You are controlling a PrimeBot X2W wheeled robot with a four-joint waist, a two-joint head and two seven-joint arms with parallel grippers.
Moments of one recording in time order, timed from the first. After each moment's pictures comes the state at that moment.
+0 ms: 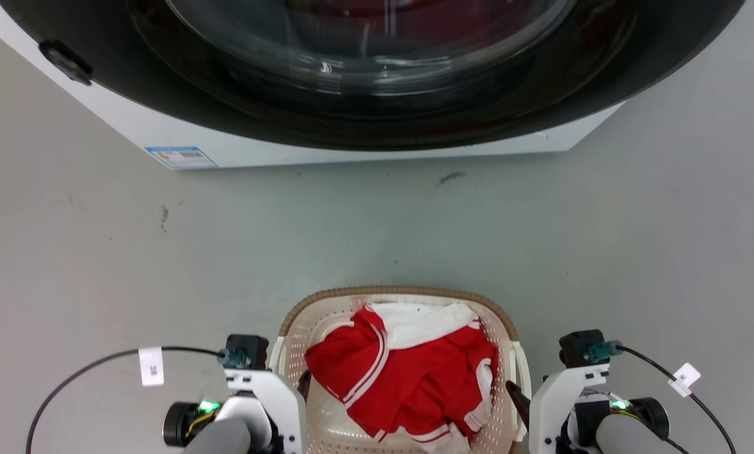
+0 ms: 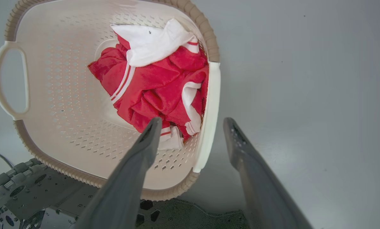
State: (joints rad) left arm -0.53 0.06 -0.40 1.24 -0.44 -0.13 -0.13; right arm -0.41 -0.05 0.27 1.04 0.31 0.13 0.06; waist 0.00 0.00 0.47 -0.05
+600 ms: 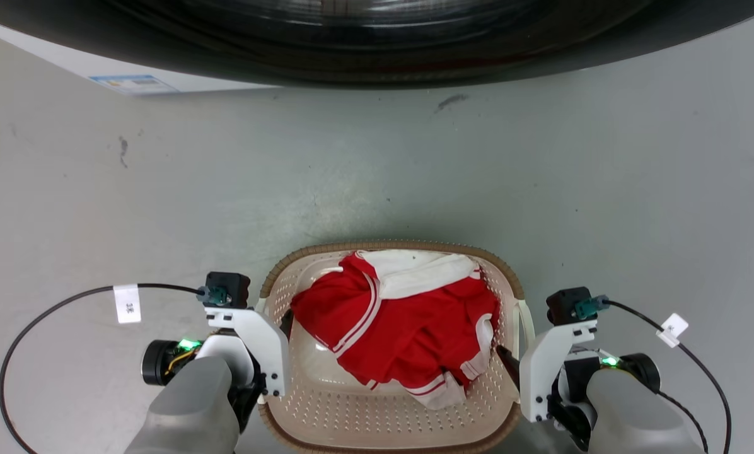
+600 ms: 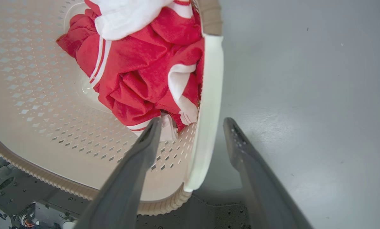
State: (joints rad) left arm -0.69 0.11 -0.44 1.27 -0.49 -0.13 -0.10; right arm -0.60 -0.05 0.44 1.19 0.45 0.13 0.05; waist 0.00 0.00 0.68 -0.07
